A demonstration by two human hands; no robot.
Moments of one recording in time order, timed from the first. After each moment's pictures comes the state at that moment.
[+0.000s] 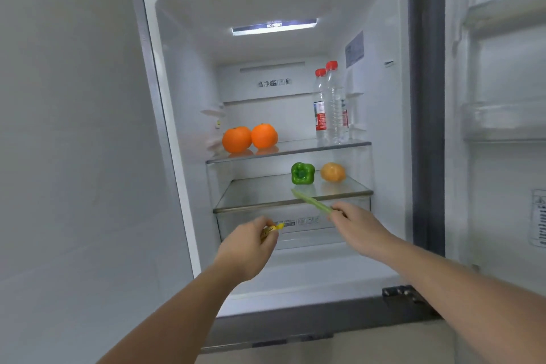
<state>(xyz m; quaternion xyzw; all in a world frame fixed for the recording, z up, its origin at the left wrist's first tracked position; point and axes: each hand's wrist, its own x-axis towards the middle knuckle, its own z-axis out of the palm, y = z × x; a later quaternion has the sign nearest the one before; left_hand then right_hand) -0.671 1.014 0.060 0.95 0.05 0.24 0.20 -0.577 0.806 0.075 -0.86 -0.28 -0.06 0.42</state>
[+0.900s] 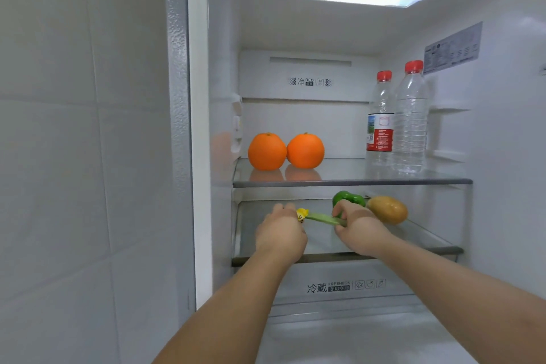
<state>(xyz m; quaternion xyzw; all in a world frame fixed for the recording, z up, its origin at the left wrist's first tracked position) -0.485 1.128 0.095 0.95 0.11 0.23 0.19 -0.400 0.981 0.096 -0.94 -0.21 -0.12 0.24</state>
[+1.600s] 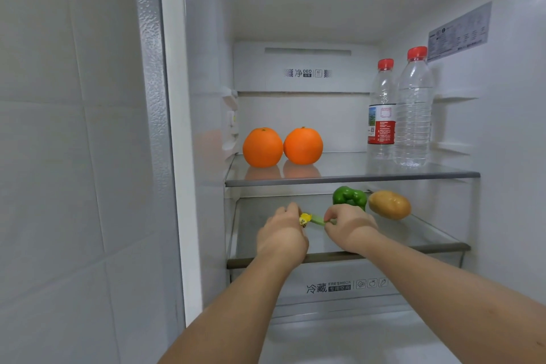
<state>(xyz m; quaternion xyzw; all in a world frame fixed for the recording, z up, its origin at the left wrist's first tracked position) -0.476 1.121 0.086 0.95 0.11 0.23 0.19 -0.385 0.999 0.089 -0.96 -0.17 -0.11 0.20</state>
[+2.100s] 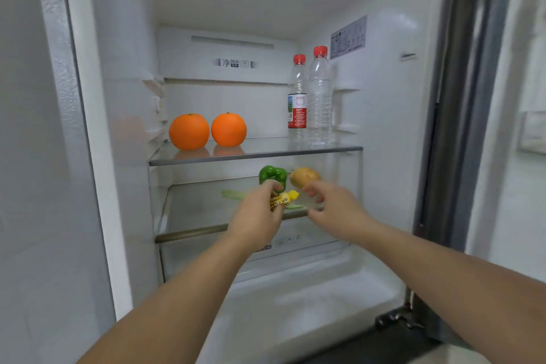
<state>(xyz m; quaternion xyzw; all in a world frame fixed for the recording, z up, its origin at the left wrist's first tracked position) -0.507 1.050 0.084 0.90 -0.10 0.28 0.32 -0.475 0.878 0.092 -0.91 -0.22 -0.21 0.27</state>
